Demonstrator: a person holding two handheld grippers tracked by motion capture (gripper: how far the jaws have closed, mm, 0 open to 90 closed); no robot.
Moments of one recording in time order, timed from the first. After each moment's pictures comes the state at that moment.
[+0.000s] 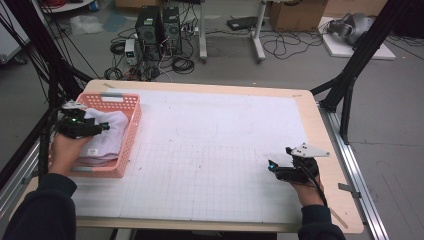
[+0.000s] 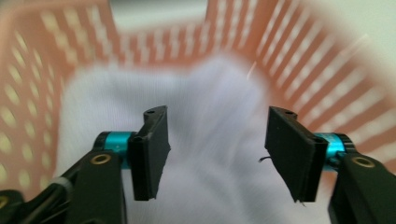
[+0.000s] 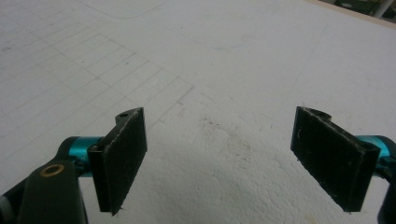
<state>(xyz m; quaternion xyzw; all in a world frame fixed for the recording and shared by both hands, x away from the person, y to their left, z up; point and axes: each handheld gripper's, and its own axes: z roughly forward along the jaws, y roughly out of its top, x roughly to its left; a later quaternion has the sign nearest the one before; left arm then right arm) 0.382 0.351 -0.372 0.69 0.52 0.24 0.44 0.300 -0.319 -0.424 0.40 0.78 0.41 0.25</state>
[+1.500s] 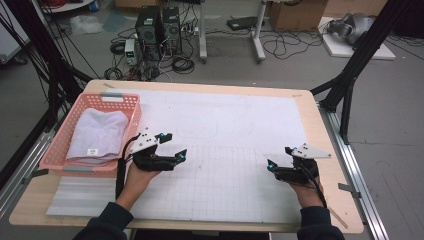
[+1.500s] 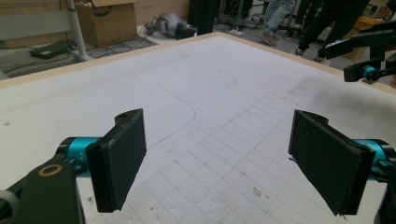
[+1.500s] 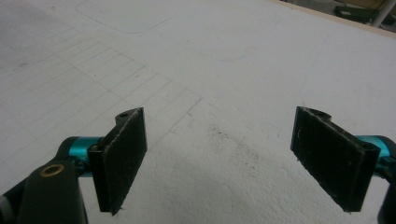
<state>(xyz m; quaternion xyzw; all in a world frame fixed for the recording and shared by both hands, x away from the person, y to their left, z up) 0.315 0.139 -0.412 0.73 0.30 0.18 0.59 0.294 -0.316 -0.420 0.41 0.77 0.43 0.25</state>
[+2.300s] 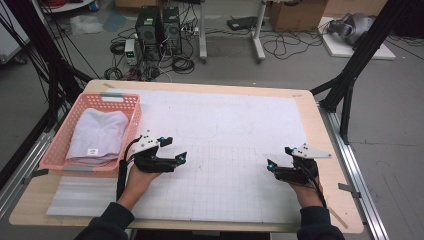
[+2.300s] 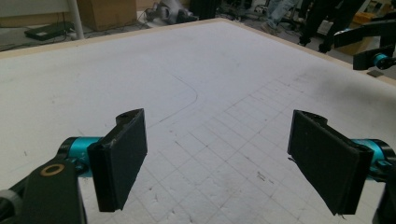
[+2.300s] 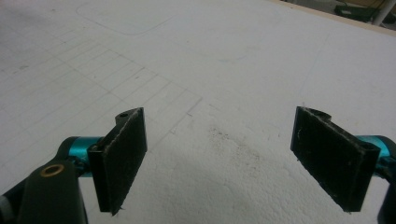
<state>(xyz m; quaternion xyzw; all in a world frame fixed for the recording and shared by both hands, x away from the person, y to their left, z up) 0.320 0.140 -0.424 0.74 0.32 0.16 0.57 0.295 -0.316 -0.421 0.41 0.77 0.43 0.25</state>
